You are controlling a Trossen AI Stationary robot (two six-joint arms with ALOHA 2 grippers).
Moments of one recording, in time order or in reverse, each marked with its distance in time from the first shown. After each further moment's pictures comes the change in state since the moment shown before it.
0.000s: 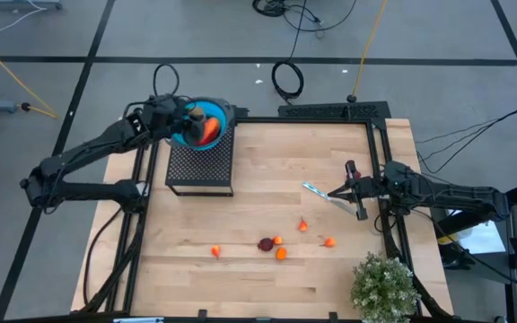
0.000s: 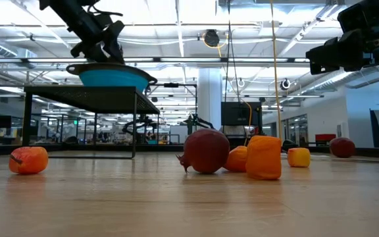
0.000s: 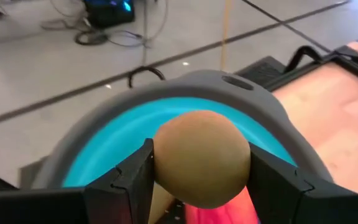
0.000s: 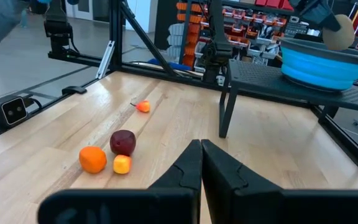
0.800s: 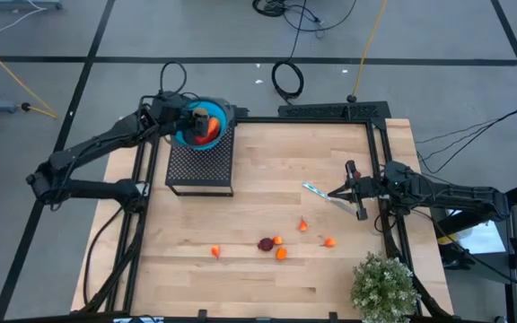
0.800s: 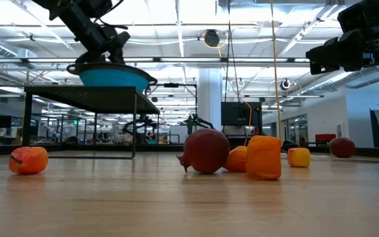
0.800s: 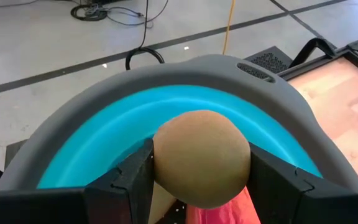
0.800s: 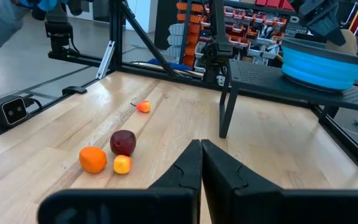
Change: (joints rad) left arm 0.064 0.092 0.002 0.015 0.069 -0.057; right arm 0.000 0.000 0.000 0.000 0.000 0.000
